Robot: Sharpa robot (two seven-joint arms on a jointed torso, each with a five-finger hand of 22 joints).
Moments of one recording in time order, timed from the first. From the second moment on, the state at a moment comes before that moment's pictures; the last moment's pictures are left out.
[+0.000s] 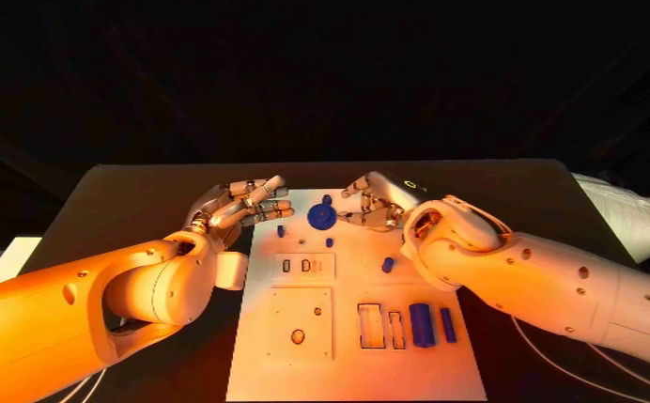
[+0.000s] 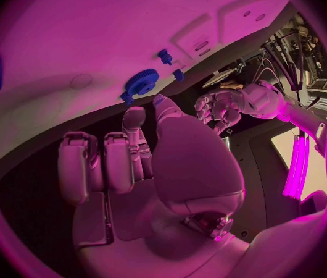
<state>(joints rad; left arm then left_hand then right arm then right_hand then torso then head) 1.18 -0.97 -0.03 1.76 0.13 -0.47 0.45 1.45 0.06 -0.09 0.15 0.13 0.95 0.22 0.07 0.07 1.03 0.17 0.07 0.07 1.08 0.13 0.11 0.25 0.16 0.92 0.24 0.29 0.12 1.11 -0.71 0.12 1.52 -1.53 -0.45 -0.22 1.36 -0.10 0.07 0.27 0.31 0.96 0.15 0.07 0.07 1.25 0.05 0.84 0.93 1.46 -0.02 1.40 1.30 0.07 1.42 0.09 1.47 1.31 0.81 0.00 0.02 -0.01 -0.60</state>
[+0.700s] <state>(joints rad) 1.18 -0.98 -0.03 1.75 0.11 -0.45 0.45 1.44 0.05 -0.10 0.15 0.13 0.95 0.22 0.07 0.07 1.02 0.18 0.07 0.07 1.08 0.13 0.11 0.25 0.16 0.92 0.24 0.29 0.12 1.11 -1.00 0.16 1.47 -1.17 -0.34 0.07 1.48 -0.12 0.09 0.18 0.22 0.96 0.15 0.07 0.07 1.25 0.05 0.85 0.95 1.46 -0.02 1.39 1.30 0.07 1.42 0.09 1.47 1.31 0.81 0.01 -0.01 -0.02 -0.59</state>
